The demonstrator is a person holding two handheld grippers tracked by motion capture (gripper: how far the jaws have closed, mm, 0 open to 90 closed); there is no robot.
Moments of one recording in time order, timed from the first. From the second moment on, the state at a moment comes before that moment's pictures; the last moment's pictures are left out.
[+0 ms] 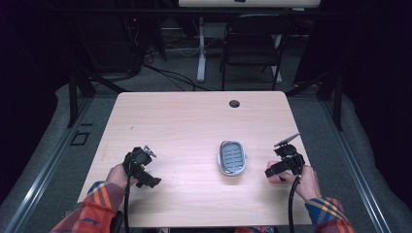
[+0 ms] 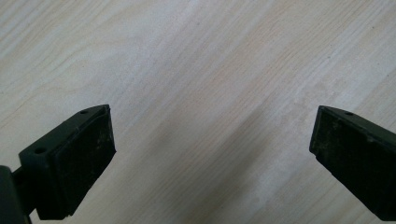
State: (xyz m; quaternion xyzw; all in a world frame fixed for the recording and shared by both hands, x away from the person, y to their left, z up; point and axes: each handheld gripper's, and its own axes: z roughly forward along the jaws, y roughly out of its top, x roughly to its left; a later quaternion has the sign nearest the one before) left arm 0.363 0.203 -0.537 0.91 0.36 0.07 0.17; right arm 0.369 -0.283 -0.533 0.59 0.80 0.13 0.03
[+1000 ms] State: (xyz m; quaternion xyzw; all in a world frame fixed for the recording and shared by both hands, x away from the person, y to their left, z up) left arm 0.363 0.202 -0.537 0.92 0.36 0.06 0.16; right arm 0.381 -0.281 -0.536 0.58 0.81 0.09 0.01
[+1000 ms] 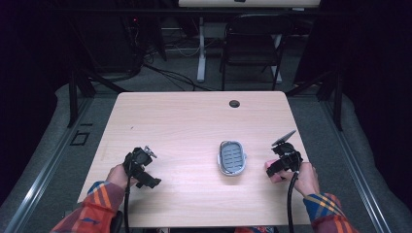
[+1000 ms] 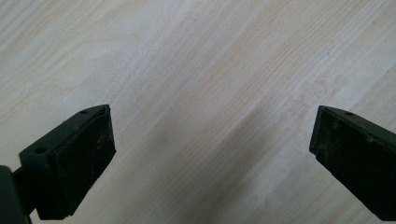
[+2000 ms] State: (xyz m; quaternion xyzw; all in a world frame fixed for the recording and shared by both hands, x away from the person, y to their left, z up) left arm 0.363 0.201 -0.537 0.92 0.36 0.07 0.17; right arm 0.387 -0.277 -0.544 0.58 0.81 0.07 0.01
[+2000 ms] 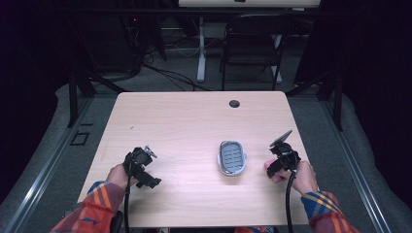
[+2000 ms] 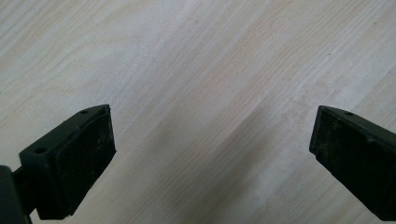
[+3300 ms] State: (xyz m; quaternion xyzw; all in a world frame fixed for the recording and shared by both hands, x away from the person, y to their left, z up) left arm 0.362 0.202 -0.537 0.92 0.36 0.07 0.16; right arm 0.390 -0.281 -0.523 0.55 0.83 0.08 0.02
